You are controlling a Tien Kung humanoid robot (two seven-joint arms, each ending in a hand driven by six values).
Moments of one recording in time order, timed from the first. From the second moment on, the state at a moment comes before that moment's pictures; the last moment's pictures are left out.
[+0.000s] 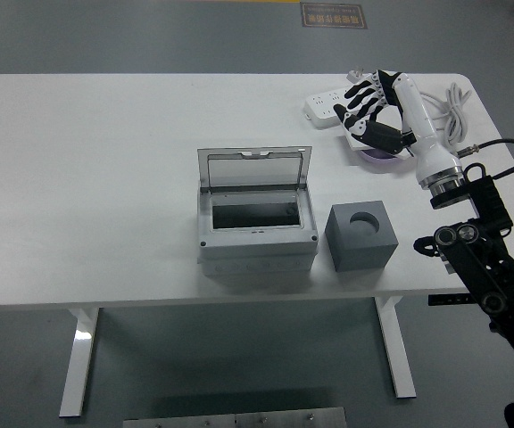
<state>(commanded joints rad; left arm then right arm) -0.15 0.31 -0.71 -0.43 0.79 0.34 0.48 0.38 -0.20 1.23 1.17 -1.48 -0.19 0.41</state>
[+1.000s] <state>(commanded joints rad) -0.15 0.32 -0.69 -0.43 0.76 0.34 0.46 0.23 -0.19 1.32 1.23 -1.15 -0.18 0.54</state>
